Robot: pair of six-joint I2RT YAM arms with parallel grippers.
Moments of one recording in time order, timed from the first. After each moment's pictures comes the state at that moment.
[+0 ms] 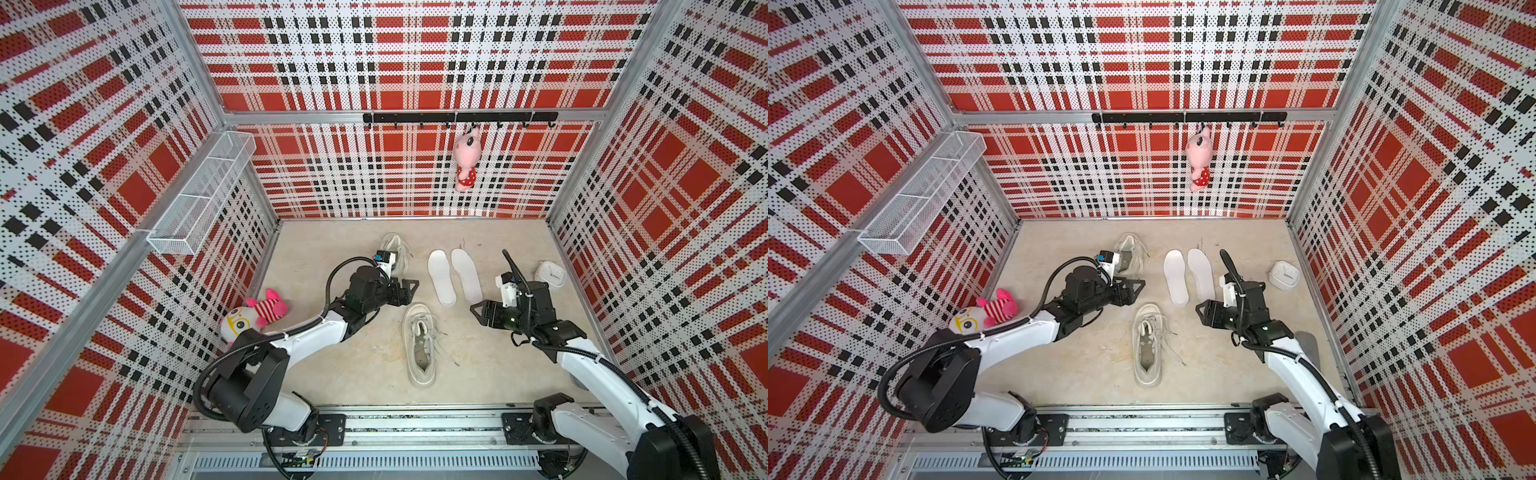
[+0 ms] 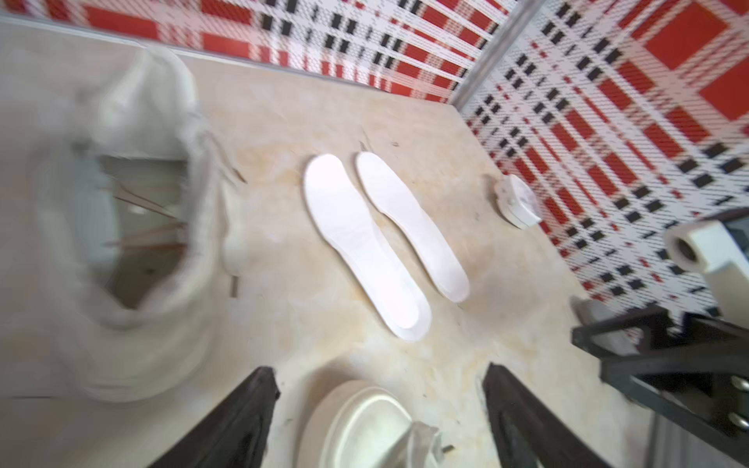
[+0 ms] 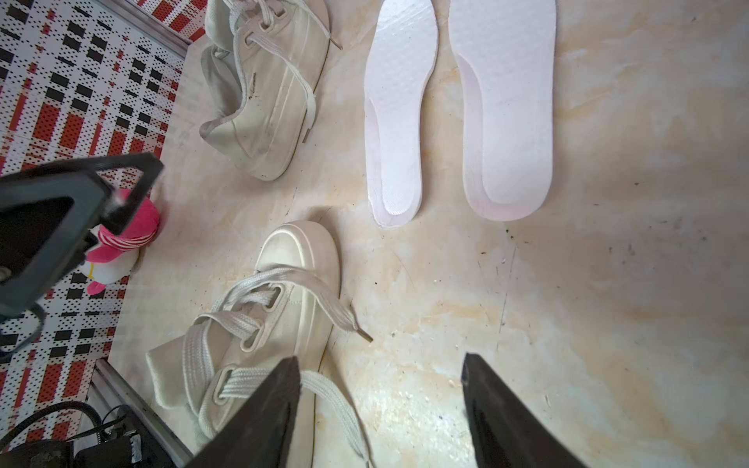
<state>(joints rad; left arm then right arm) -0.58 1.42 0.78 0.23 0.13 -0.40 0.26 1.00 0.59 -0.31 -0.34 0.44</state>
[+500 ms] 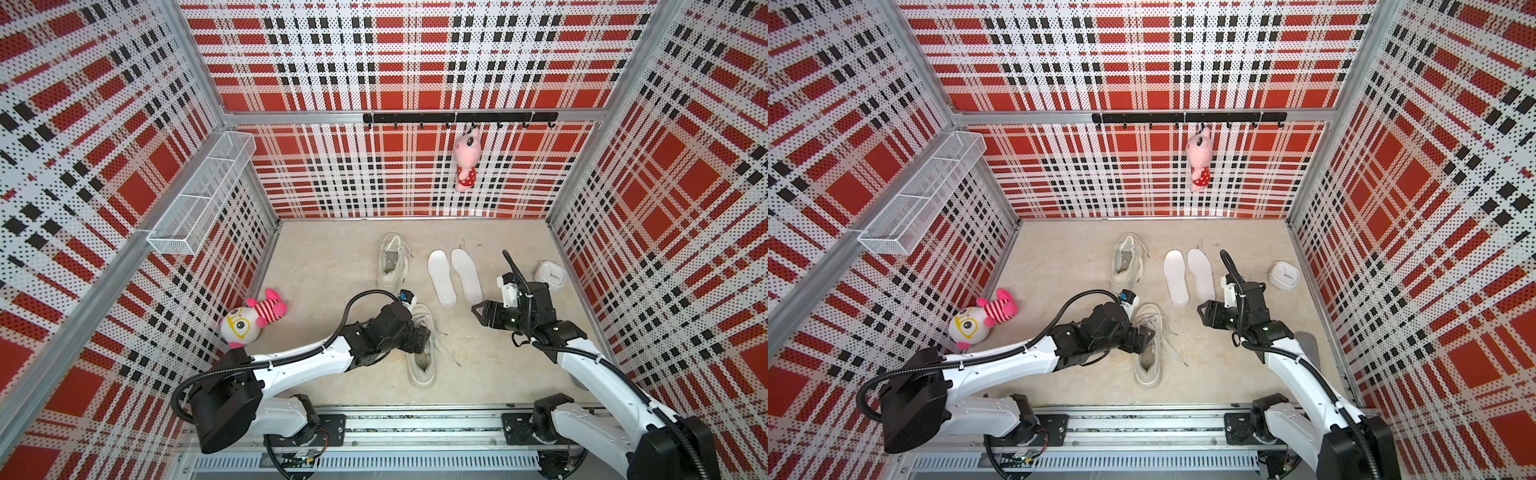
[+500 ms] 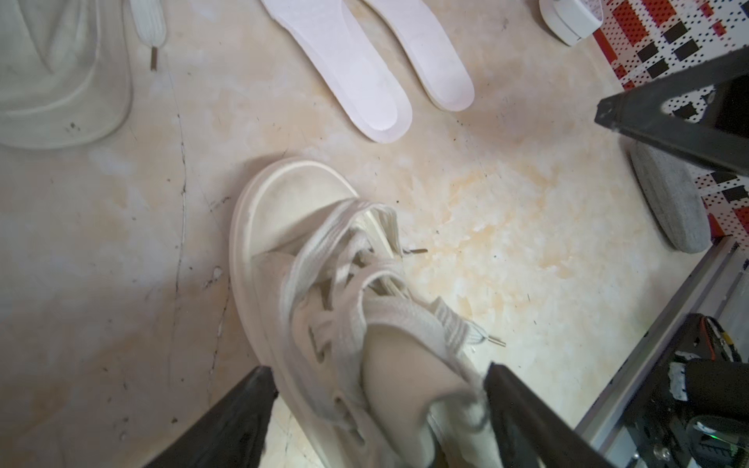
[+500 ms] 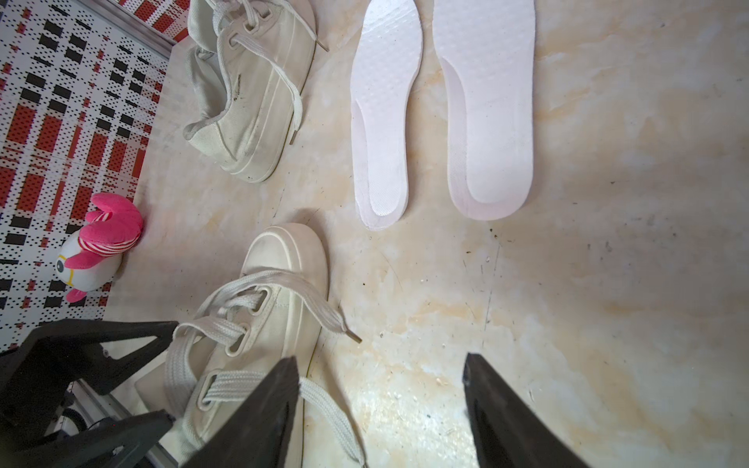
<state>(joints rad) -0.94 1.31 0.71 -0.16 -0.08 -0.57 0.26 1.00 0.59 -0.32 -0.31 0.43</state>
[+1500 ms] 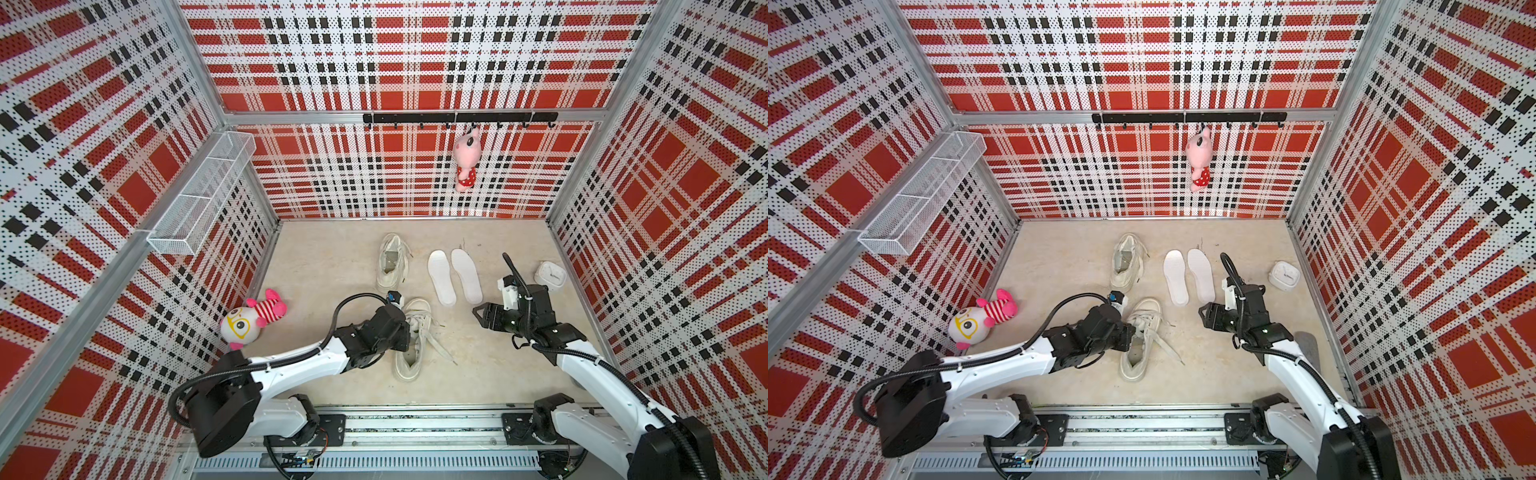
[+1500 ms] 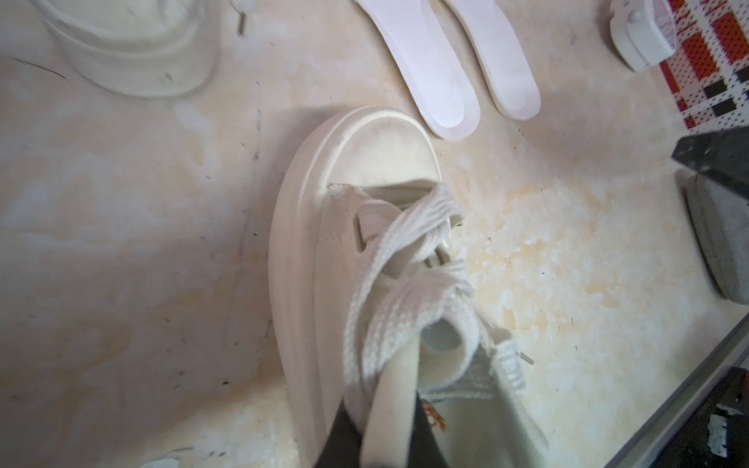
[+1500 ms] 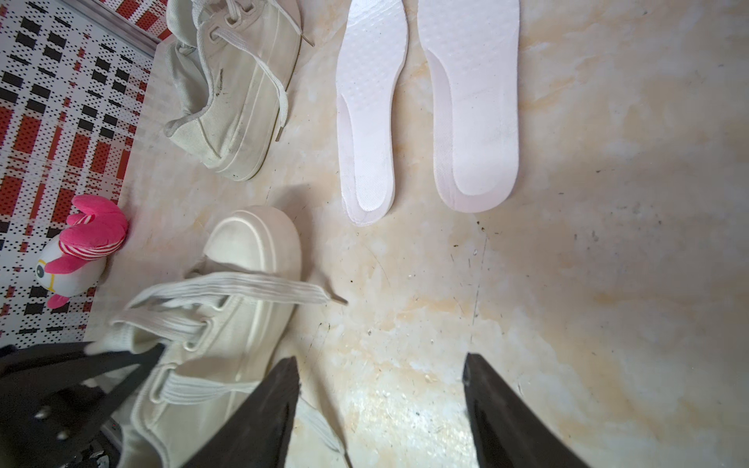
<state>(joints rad) -0.86 1.23 0.66 -0.19 -0.12 -0.63 0.26 0.99 0.56 -0.31 -0.28 0.43</state>
